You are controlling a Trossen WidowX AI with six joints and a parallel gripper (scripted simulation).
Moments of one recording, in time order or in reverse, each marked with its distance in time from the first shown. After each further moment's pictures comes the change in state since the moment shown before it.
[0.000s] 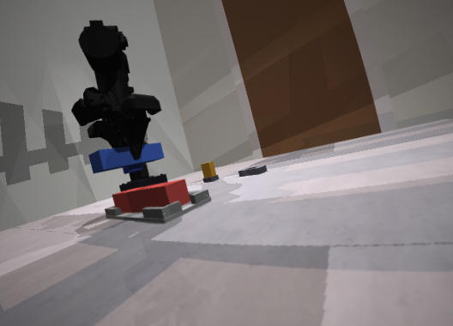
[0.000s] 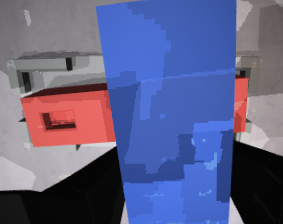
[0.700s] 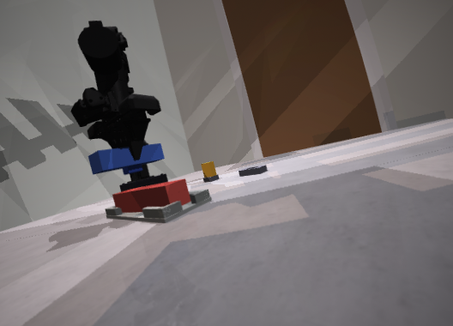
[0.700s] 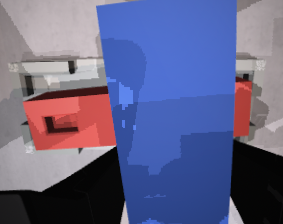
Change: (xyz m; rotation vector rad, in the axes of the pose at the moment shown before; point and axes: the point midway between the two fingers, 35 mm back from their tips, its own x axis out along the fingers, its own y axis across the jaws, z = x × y) arm 0.002 0.001 0.002 0.004 -0.006 0.009
